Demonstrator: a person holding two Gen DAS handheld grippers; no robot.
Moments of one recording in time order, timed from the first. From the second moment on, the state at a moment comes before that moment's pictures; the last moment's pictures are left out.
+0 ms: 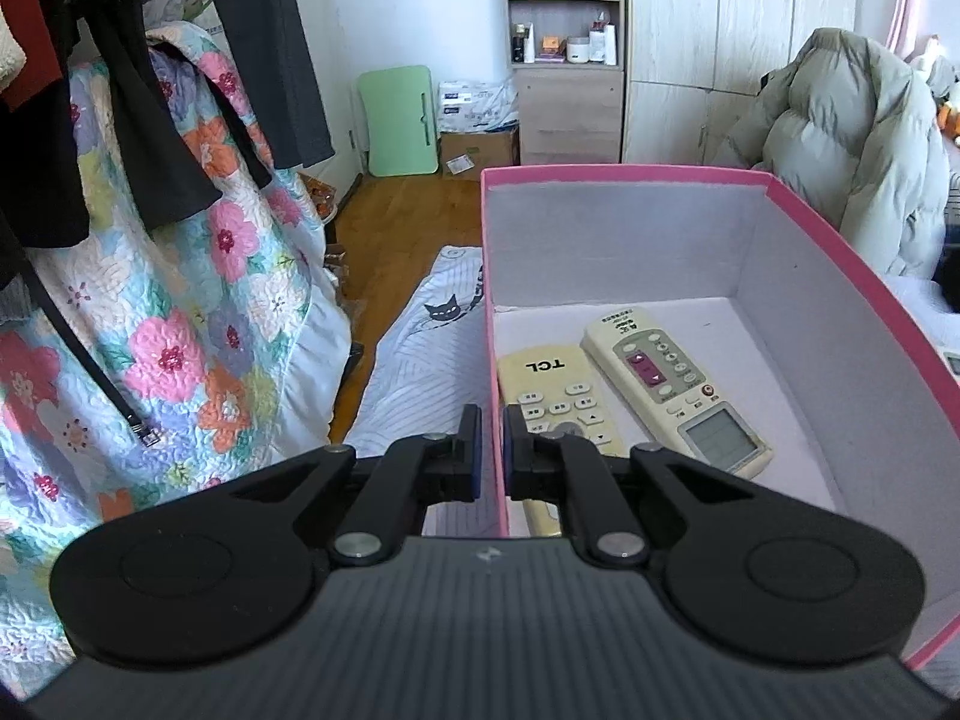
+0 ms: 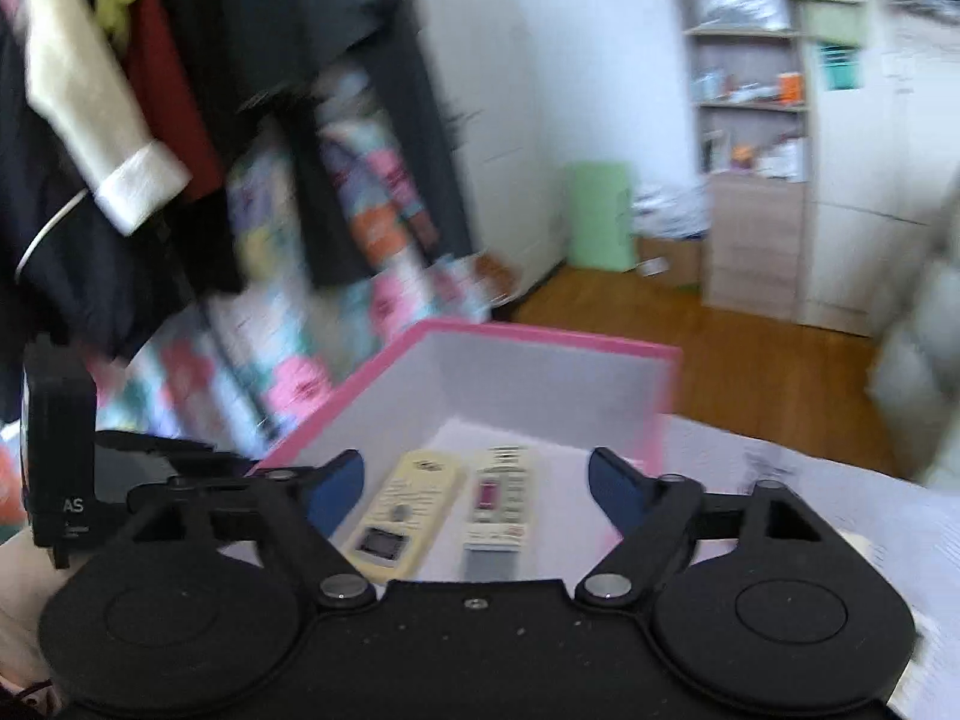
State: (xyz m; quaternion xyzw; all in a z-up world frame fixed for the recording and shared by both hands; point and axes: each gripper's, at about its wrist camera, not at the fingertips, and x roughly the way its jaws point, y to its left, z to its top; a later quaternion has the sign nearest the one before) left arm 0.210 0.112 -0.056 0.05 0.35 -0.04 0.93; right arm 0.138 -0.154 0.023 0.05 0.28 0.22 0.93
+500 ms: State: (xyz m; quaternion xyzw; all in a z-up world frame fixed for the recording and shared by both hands) left arm 0.201 0.096 -0.051 0.09 0.33 -0.01 0.94; right arm 0.075 -0.226 -0.057 0.01 0.36 0.06 0.93
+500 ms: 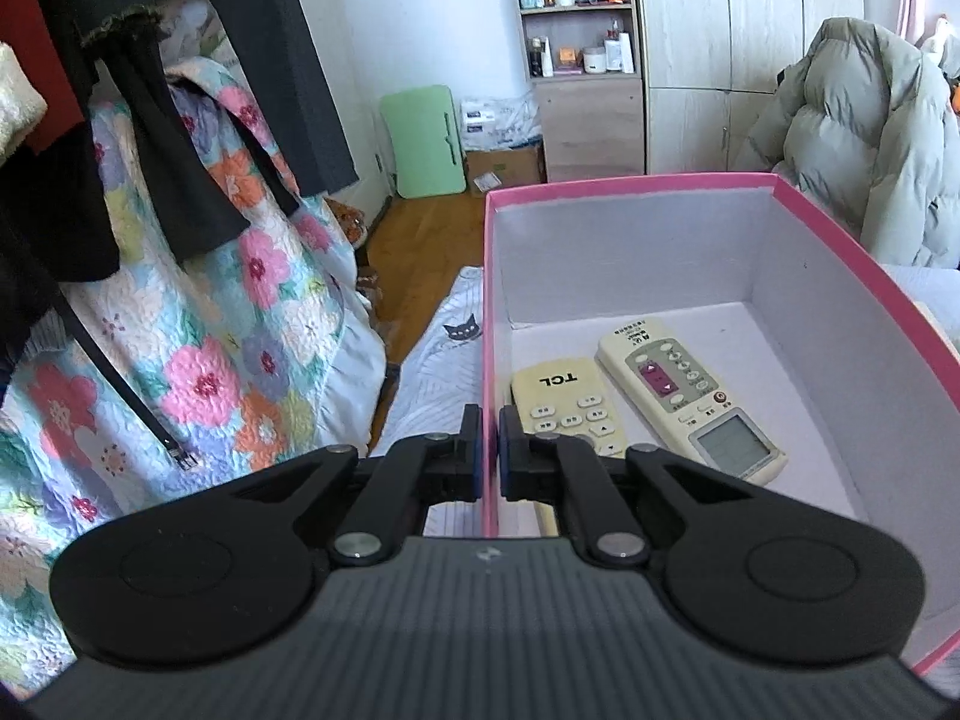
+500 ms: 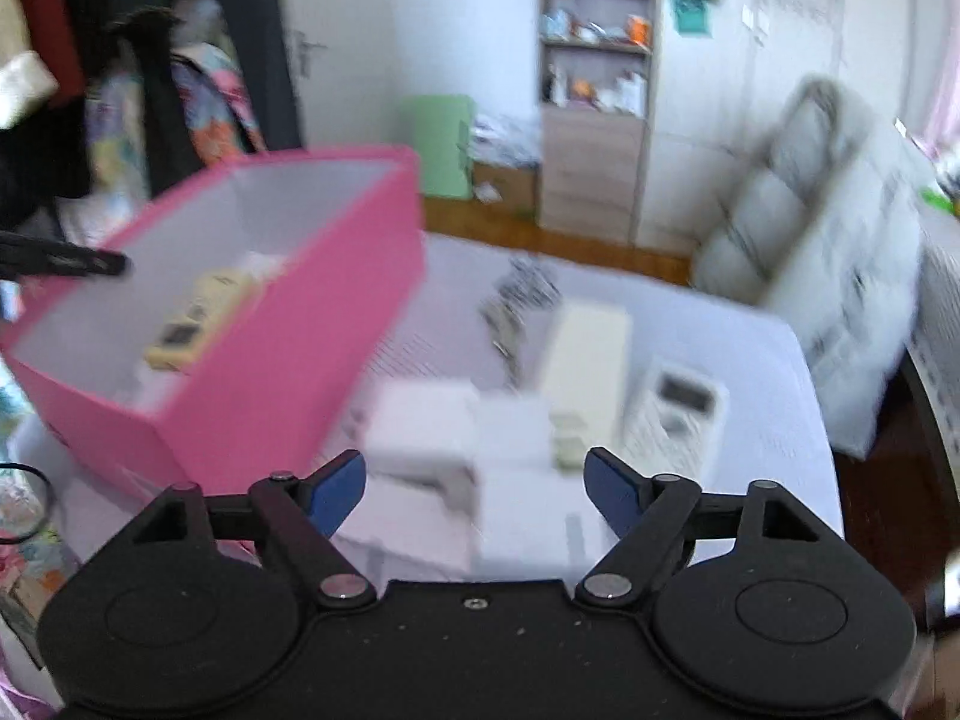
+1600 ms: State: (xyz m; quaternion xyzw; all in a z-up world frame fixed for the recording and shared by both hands) left arm 0.200 0.098 -0.052 0.09 0.33 -0.02 0.94; right arm 0.088 -0.208 0.005 0.10 0.30 0.16 0.94
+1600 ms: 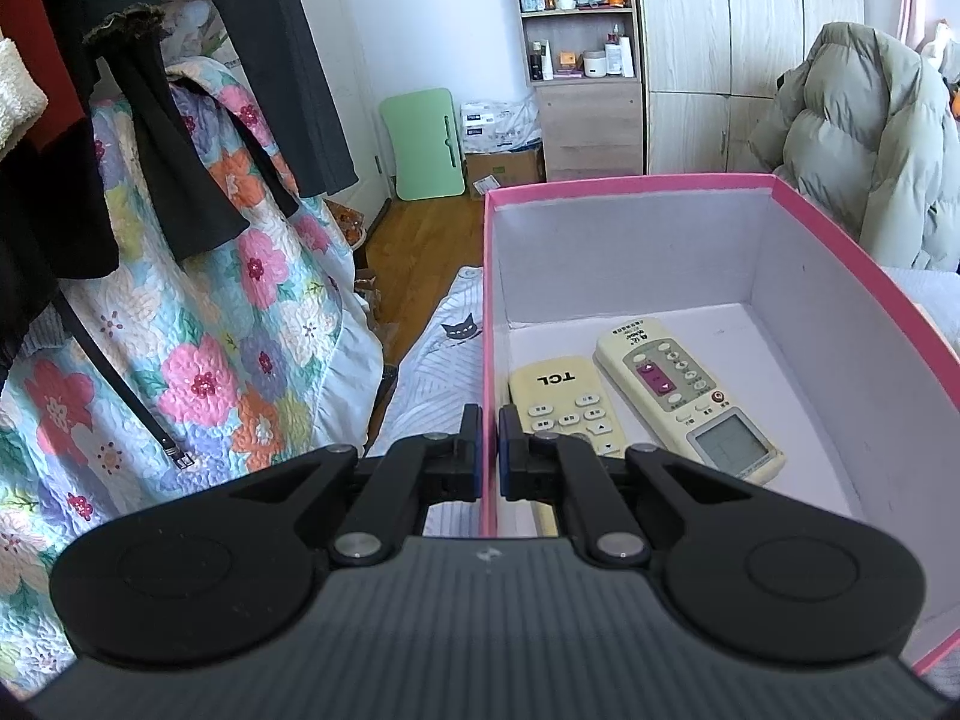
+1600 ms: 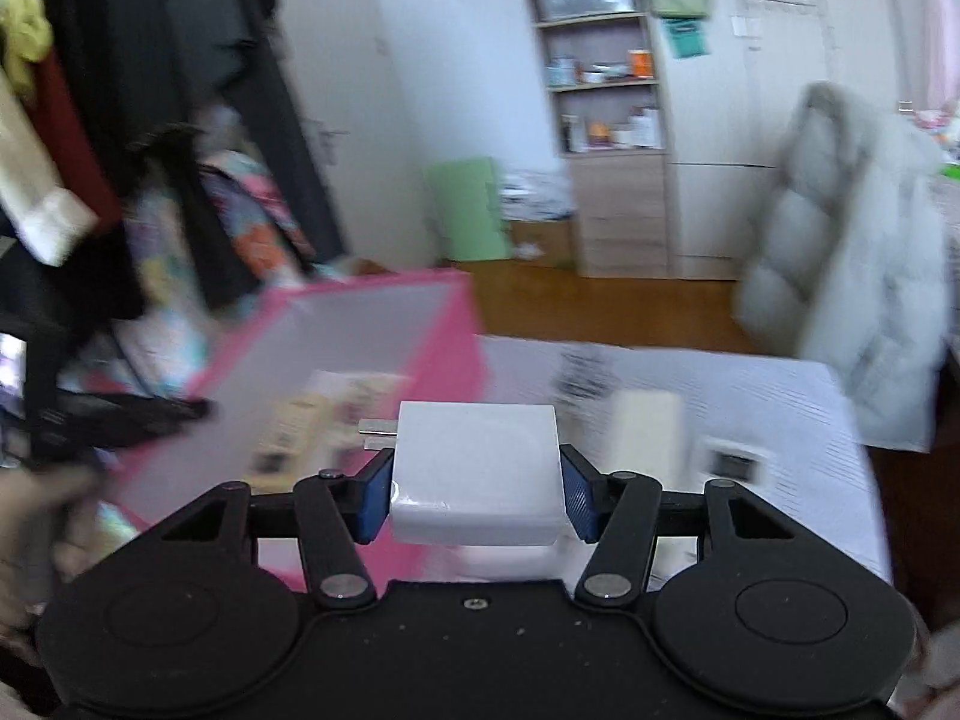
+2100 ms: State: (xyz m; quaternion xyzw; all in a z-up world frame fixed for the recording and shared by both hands) left arm 0.202 0.107 -0.053 0.07 0.33 -0.05 0.94; right arm 0.176 -0.080 -0.016 0.05 0.45 0.28 0.85
